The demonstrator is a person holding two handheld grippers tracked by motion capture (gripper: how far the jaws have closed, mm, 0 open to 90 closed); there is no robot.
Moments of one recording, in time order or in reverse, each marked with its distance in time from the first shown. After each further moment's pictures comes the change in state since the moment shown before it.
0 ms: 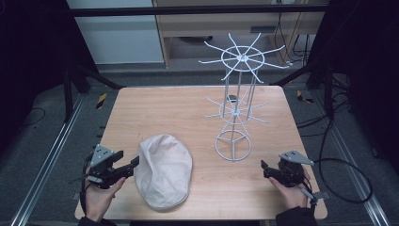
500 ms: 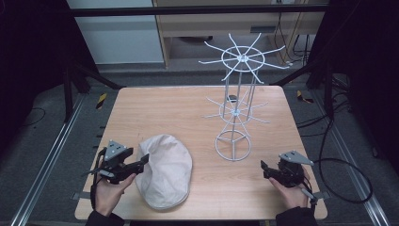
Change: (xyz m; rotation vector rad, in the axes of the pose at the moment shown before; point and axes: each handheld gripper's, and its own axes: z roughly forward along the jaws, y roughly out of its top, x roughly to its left) left arm -0.020 0.012 0.021 0.053 -0.016 0.020; right arm 0.000 -0.001 0.001 0.004 0.007 -0.012
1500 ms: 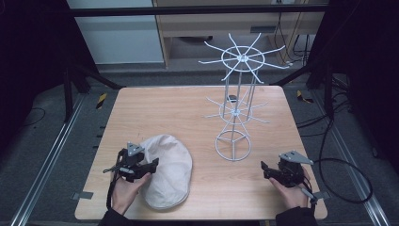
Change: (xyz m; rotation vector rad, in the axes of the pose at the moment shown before) left arm -0.012 -0.016 0.048 0.170 0.058 -0.022; right arm -0.002 -0.002 0.002 0.022 0.008 0.012
